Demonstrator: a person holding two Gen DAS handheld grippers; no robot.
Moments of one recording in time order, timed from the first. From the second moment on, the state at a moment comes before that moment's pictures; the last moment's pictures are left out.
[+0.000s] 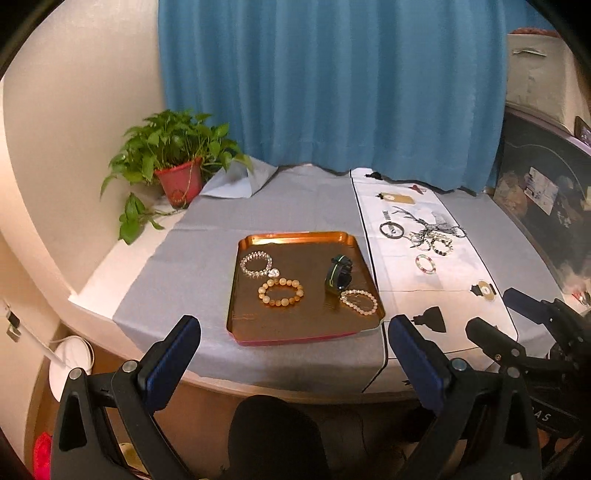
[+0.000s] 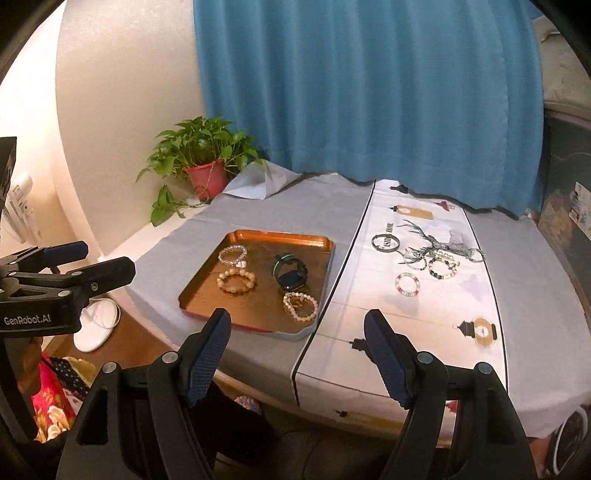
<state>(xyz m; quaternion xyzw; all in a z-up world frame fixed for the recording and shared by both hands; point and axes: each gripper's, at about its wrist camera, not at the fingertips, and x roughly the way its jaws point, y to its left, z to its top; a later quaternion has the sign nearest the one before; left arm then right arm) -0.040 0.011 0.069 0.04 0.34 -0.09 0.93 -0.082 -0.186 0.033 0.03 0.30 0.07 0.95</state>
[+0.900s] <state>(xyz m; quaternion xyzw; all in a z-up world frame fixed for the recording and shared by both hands) -0.036 -0.038 0.077 0.07 0.34 -0.12 0.93 -0.090 -0.235 0.025 0.05 0.30 0.03 0.95</state>
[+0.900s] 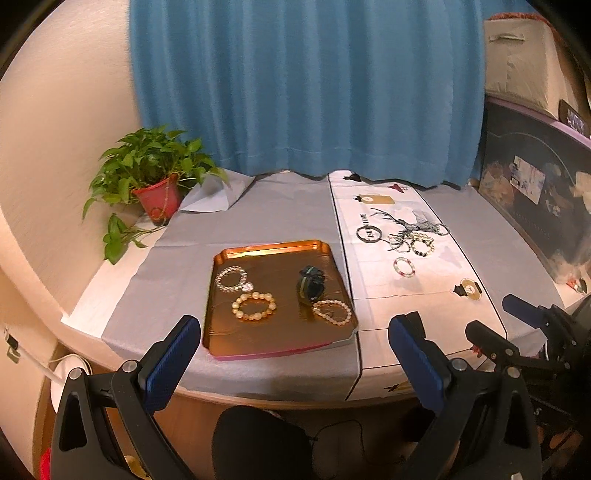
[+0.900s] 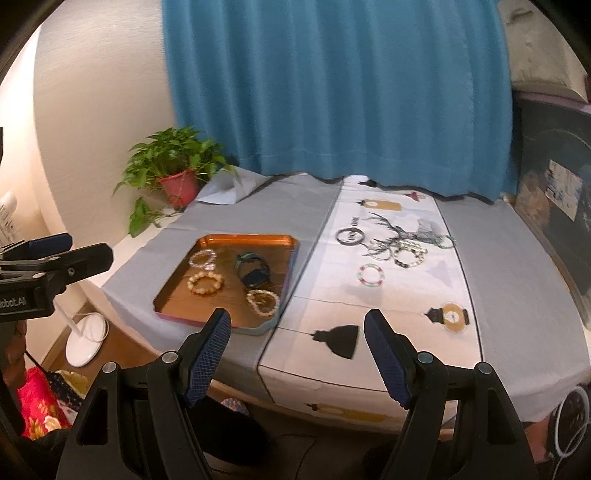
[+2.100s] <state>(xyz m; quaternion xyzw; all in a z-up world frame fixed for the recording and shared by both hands) 0.204 -0.267 -0.089 0.09 0.52 -0.17 0.83 0.112 -0.469 -0.087 0.13 0.39 -0.10 0.91</state>
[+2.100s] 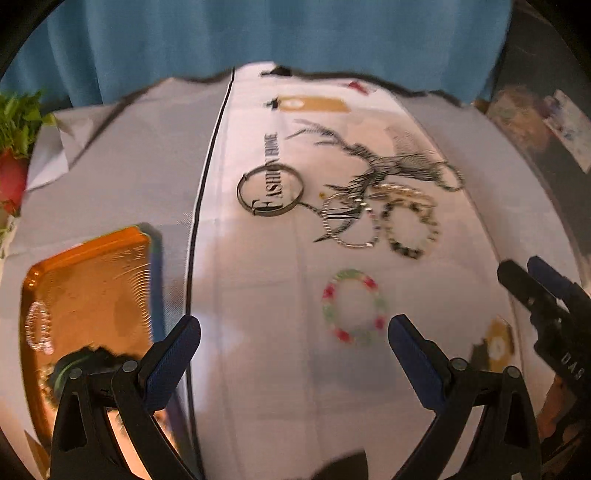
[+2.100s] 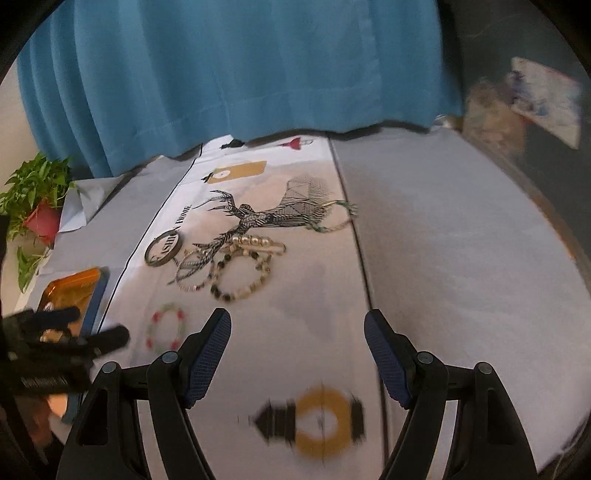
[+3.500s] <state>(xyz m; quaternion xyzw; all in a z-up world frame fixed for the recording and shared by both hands) 0.125 -0.197 -0.014 0.04 0.48 -0.28 0.83 0.056 -0.413 -0.058 0.03 0.38 -0.11 0.92</state>
